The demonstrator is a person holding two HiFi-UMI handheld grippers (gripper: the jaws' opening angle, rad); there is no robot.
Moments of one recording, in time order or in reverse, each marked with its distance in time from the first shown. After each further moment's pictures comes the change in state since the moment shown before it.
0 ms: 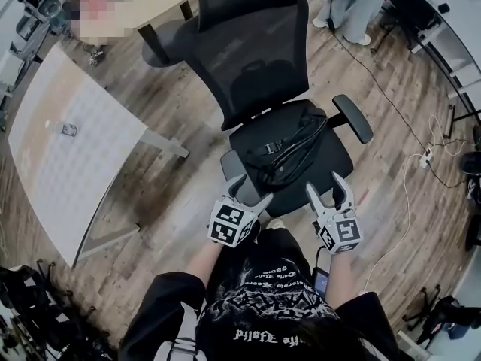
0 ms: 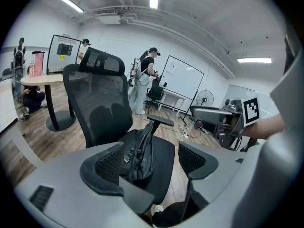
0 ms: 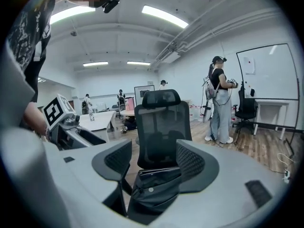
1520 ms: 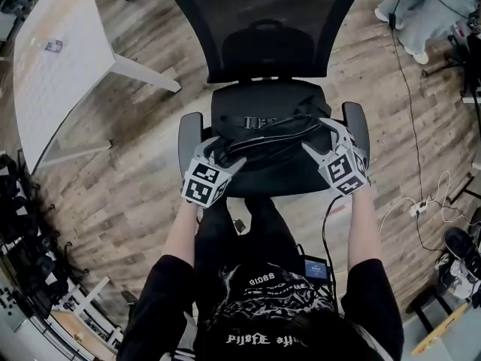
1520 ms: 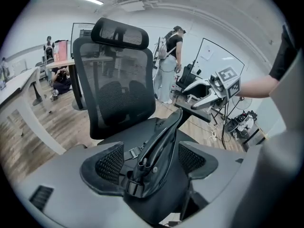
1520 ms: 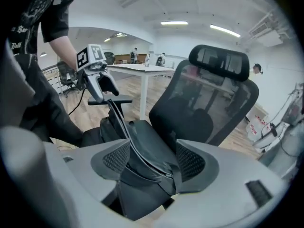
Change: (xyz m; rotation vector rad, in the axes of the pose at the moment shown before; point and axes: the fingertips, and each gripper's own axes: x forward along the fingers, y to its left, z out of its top) left arm 0.197 0.038 -0.034 -0.222 0.149 0.332; right arm 0.196 -0.200 -0.107 -0.732 0.407 0.727
